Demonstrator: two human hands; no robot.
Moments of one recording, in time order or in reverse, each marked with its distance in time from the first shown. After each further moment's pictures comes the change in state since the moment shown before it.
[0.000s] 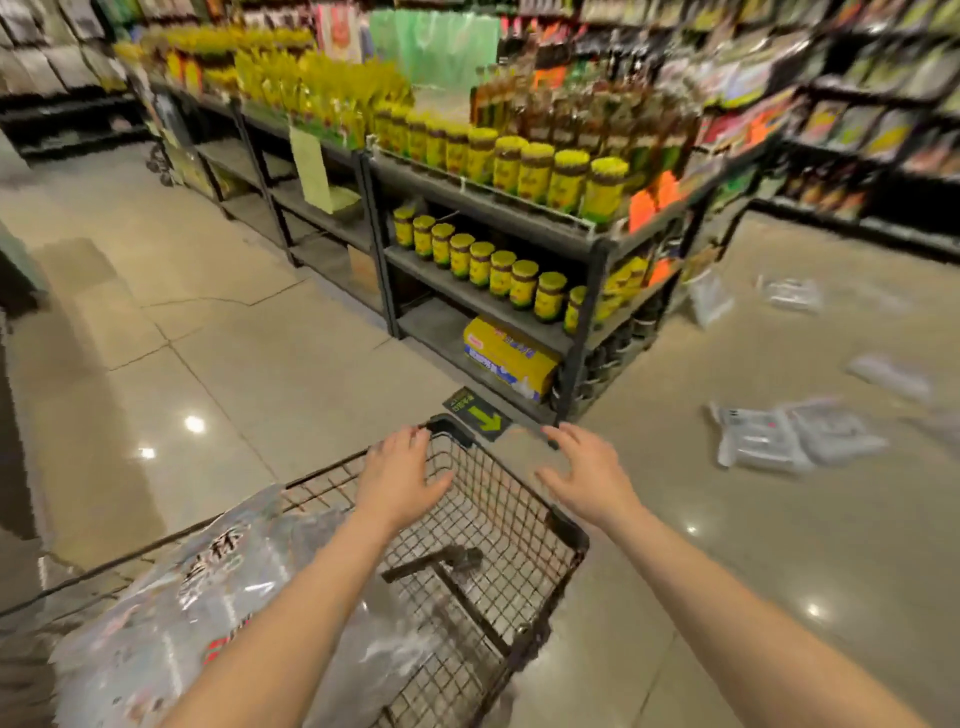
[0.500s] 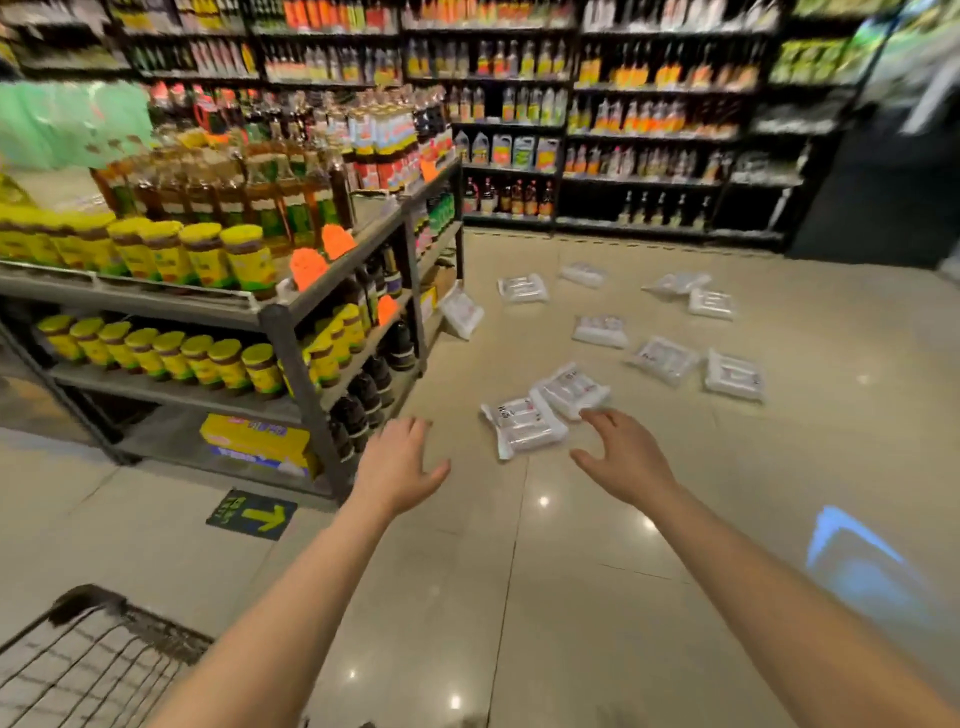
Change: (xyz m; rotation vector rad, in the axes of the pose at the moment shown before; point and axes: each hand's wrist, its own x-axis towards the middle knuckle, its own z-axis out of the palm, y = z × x) left_hand 0.103 0.439 0.027 -0.011 0.041 0.569; right_hand -0.176 0.375 -0.208 -0.079 0.295 0.521
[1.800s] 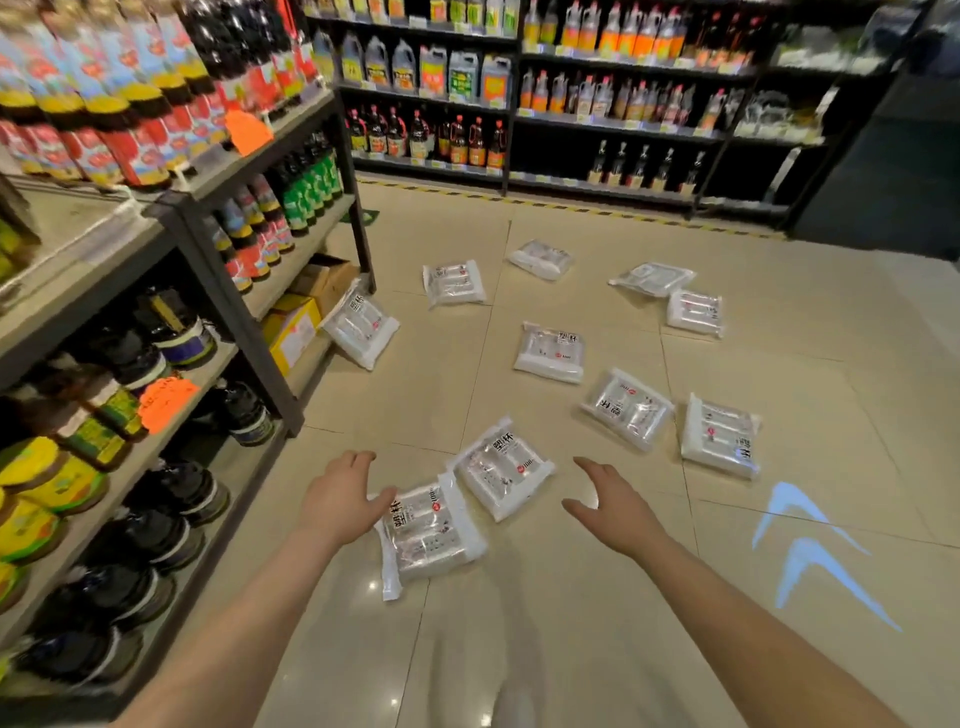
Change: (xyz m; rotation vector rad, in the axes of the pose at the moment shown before) left_hand 0.676 0.088 0.230 -0.175 -0.264 -0.184; right_hand 0.593 0.387 0.046 0.210 -0.310 0.248
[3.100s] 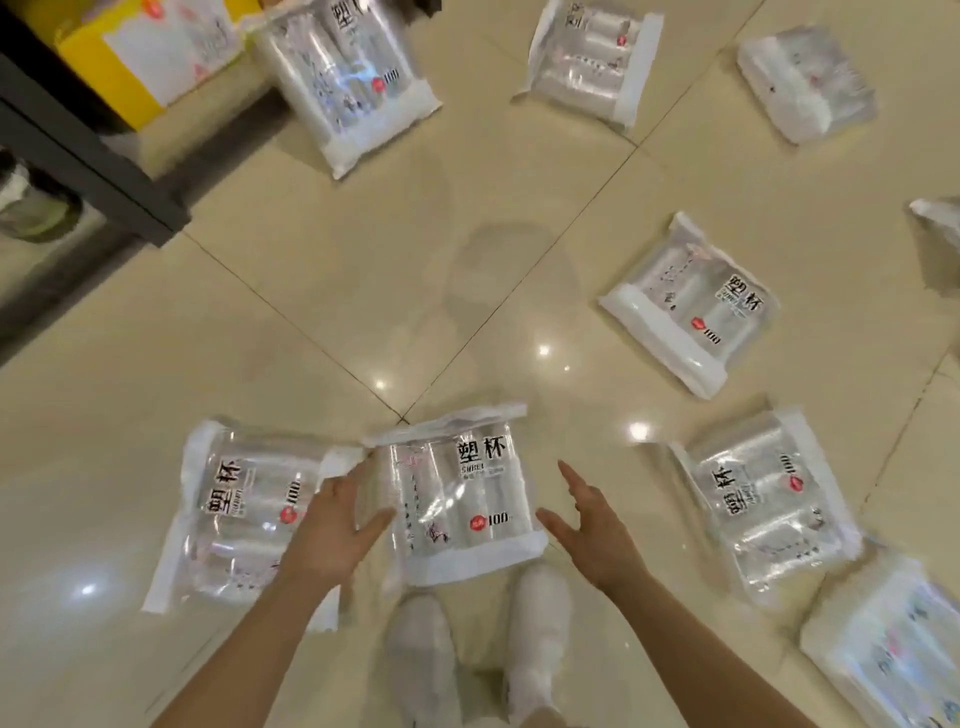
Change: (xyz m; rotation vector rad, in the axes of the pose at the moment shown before) left_hand 0.414 0.054 0.458 -0.543 -0.223 -0.709; right_hand 0.614 0.272 0.208 -0.031 -0.594 -0.006
